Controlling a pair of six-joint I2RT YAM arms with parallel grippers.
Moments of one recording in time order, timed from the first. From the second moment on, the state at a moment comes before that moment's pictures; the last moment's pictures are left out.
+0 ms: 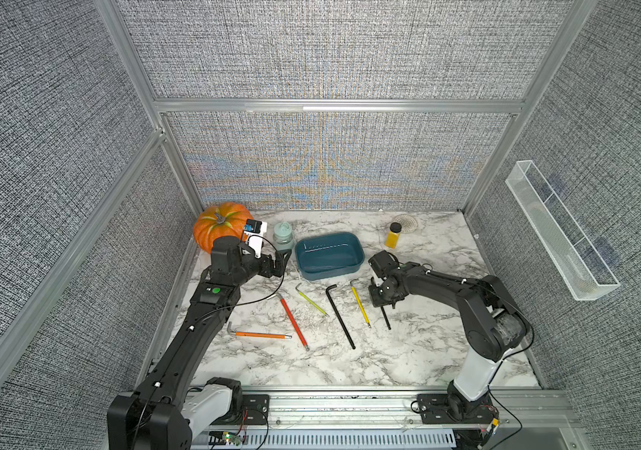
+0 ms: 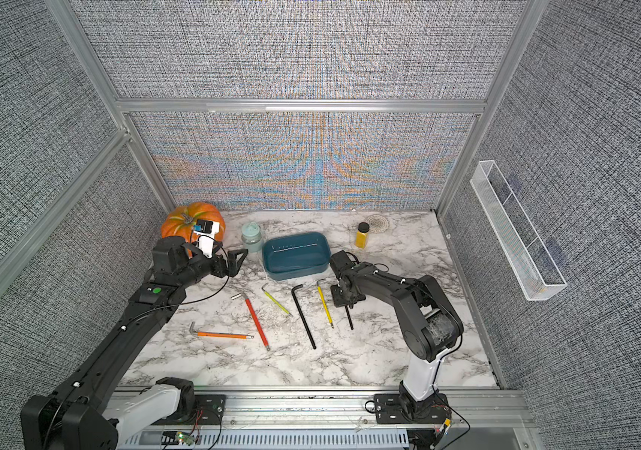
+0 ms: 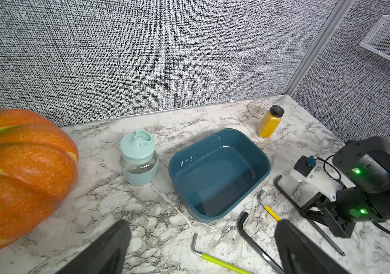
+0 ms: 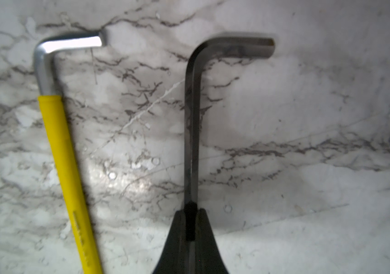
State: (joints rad) left arm -0.21 1.10 0.88 -0.17 0.37 -0.06; right arm 0.51 1.76 1.08 -0.62 0.07 0.27
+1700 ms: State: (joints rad) left arm -0.21 1.04 0.83 -0.20 0.29 -0.05; right arm 0.56 2.17 1.96 -0.58 -0.13 -0.71
